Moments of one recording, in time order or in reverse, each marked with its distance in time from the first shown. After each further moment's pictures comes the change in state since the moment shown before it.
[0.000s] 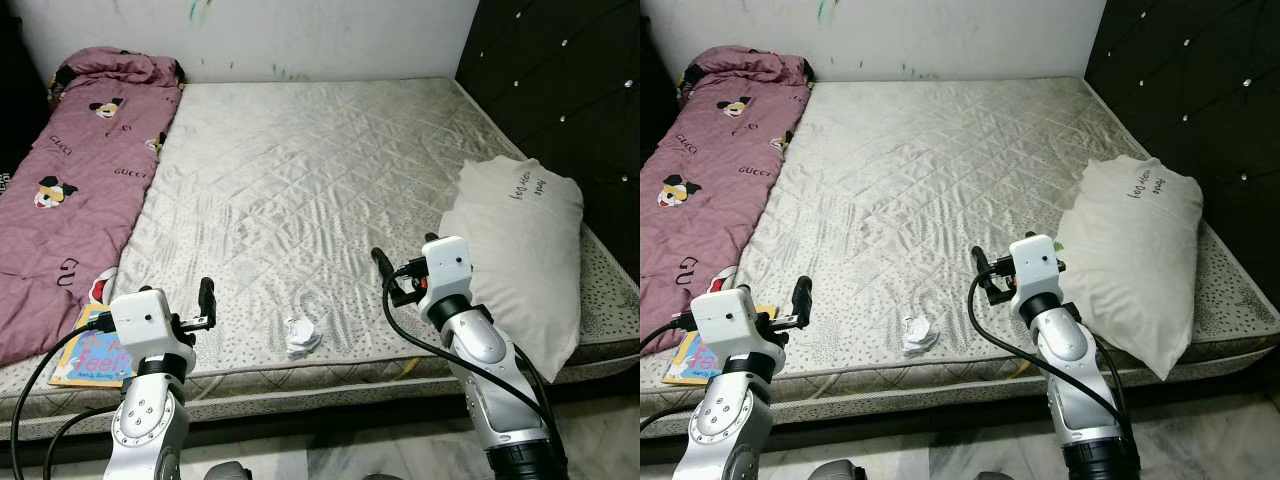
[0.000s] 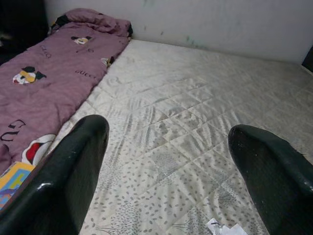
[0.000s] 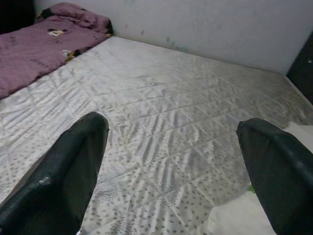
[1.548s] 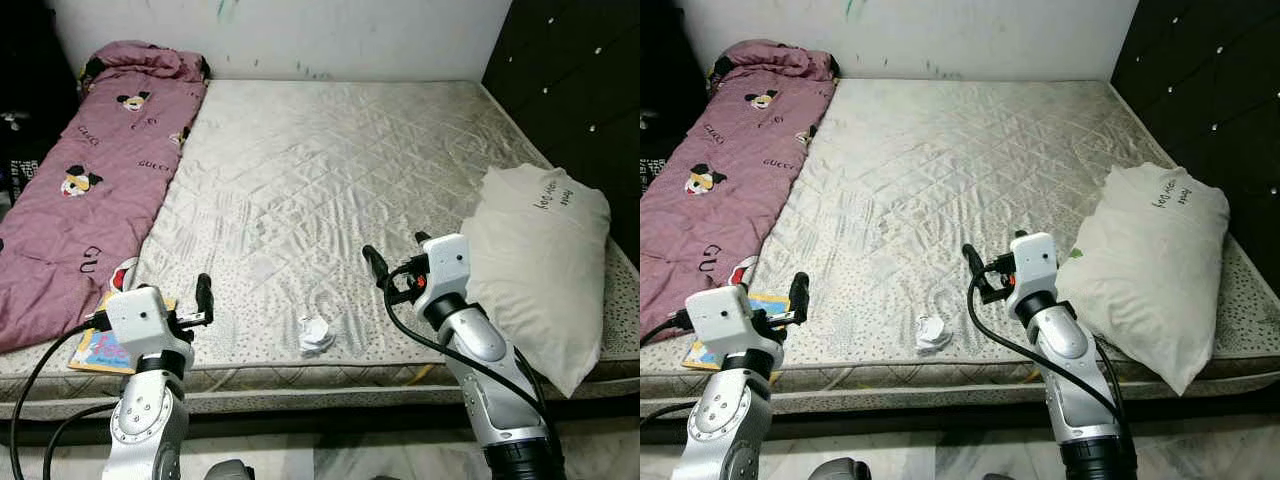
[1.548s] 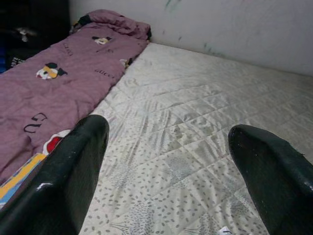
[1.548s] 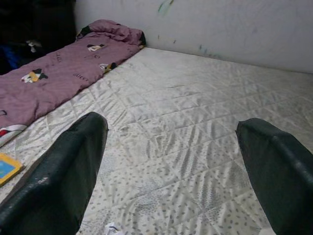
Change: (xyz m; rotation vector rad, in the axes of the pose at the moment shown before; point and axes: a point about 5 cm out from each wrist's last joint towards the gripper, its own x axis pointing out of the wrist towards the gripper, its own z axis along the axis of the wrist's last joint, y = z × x) left arm 0.002 0.002 0.003 -0.035 -0.011 0.019; right arm 0.002 0.004 0.003 0.097 -0.030 0.066
